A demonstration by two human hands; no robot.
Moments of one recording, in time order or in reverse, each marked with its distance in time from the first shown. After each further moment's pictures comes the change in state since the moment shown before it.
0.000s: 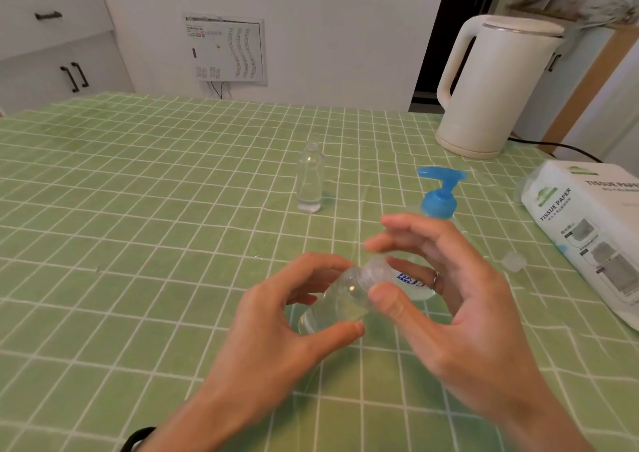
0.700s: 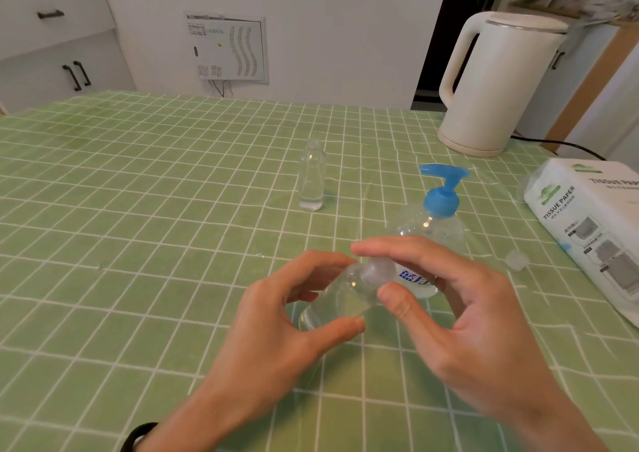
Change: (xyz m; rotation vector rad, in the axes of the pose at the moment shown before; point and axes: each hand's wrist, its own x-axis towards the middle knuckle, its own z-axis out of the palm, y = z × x) left_hand 0.000 0.000 0.000 -0.011 -0.006 -0.008; right_hand 0.001 0.001 -0.004 -0.120 -0.085 -0.067
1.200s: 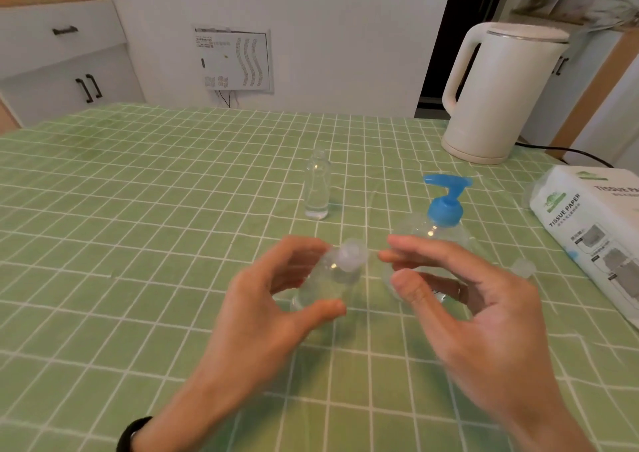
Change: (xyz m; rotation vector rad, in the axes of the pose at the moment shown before) left_hand 0.010 -0.006 -0.016 -0.004 0.104 -0.029; right_hand -0.003 0.002 0.004 0.056 0.250 0.065
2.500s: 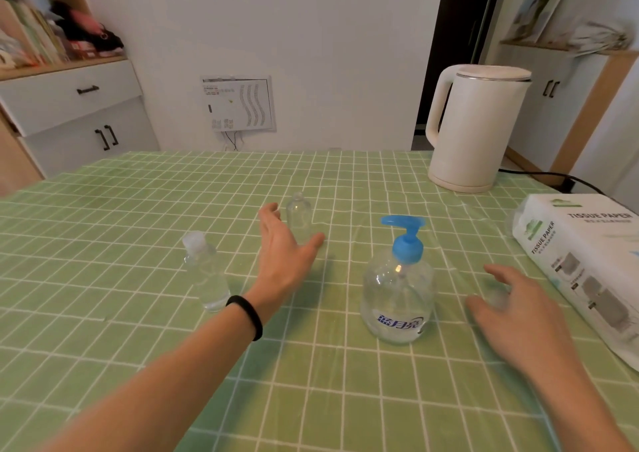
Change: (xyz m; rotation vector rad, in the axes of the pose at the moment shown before) left_hand 0.128 -0.025 0.046 0.124 0.161 -0.270; right_hand 0.038 0.082 -0.083 -0.703 0.053 0.632
